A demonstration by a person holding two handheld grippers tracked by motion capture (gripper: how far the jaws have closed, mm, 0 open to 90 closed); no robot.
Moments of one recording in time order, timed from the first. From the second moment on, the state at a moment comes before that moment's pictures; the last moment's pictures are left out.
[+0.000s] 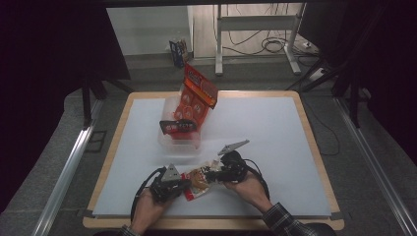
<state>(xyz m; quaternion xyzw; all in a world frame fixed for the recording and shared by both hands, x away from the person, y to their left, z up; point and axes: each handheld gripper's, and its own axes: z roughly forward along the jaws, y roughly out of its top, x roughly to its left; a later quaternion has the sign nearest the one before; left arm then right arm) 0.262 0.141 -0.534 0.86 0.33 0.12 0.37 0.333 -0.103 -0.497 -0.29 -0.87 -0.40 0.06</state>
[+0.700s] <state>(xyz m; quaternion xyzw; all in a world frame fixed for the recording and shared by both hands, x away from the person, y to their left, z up) 0.257 0.165 -0.523 0.82 0.38 0.13 0.41 0.347 -0.118 -0.440 -0.27 -0.88 -0.40 -0.02</state>
